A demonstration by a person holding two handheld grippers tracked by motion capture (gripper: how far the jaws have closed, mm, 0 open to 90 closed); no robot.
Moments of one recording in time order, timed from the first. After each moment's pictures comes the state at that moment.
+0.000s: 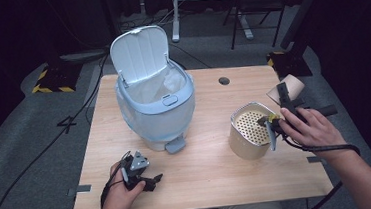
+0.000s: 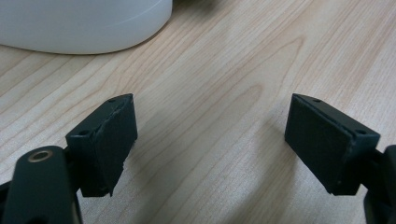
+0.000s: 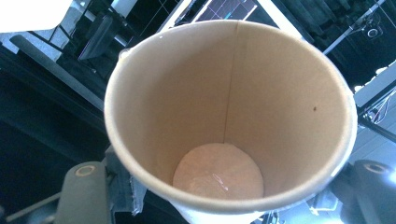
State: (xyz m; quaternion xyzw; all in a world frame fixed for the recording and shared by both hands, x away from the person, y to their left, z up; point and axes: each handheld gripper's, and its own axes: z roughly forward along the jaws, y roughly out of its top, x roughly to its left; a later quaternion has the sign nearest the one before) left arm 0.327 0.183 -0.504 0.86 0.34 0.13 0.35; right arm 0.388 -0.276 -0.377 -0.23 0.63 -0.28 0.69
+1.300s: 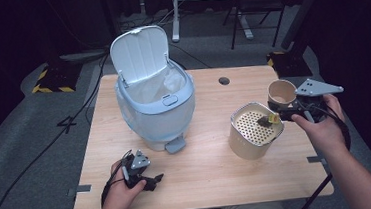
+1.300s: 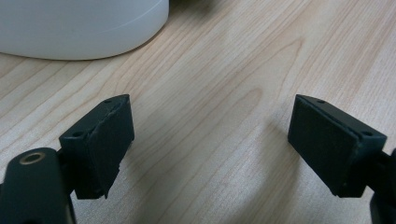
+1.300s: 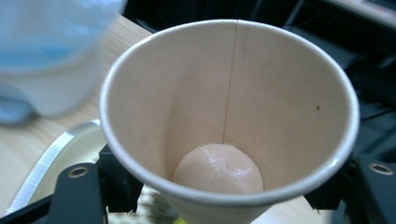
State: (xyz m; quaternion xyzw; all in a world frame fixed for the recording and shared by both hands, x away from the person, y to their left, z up) left arm 0.331 0.182 -0.504 0.87 0.33 0.12 0.35; right arm 0.403 -0.315 -0.317 0.33 0.79 0.41 0.31
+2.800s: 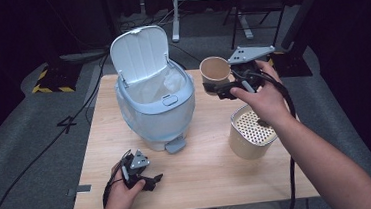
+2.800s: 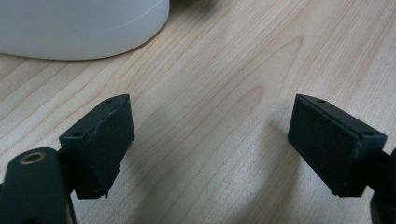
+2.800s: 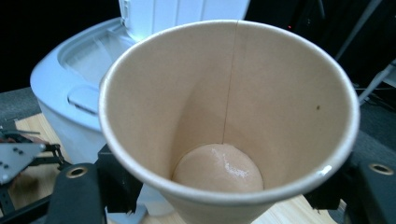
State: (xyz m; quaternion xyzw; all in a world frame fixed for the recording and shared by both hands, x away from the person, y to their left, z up) left arm 0.332 0.184 -0.504 0.87 0.32 0.12 0.35; right arm 0.441 -0.149 -0.246 0.24 0.82 0.47 0.21
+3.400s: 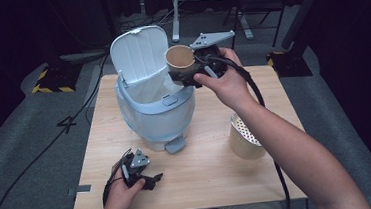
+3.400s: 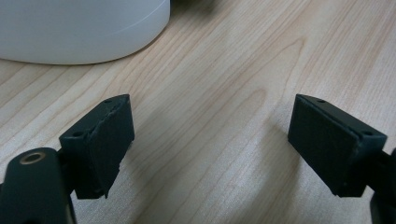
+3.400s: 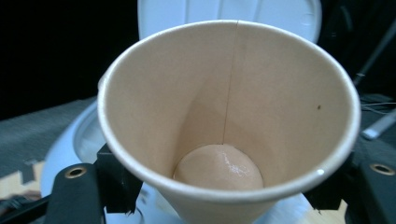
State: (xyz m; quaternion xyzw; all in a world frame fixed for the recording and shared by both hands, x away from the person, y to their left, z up) left arm 0.336 0.185 -0.503 0.87 0.32 0.12 0.35; right arm 0.469 -0.071 -0.232 0.23 0.82 0.50 0.18
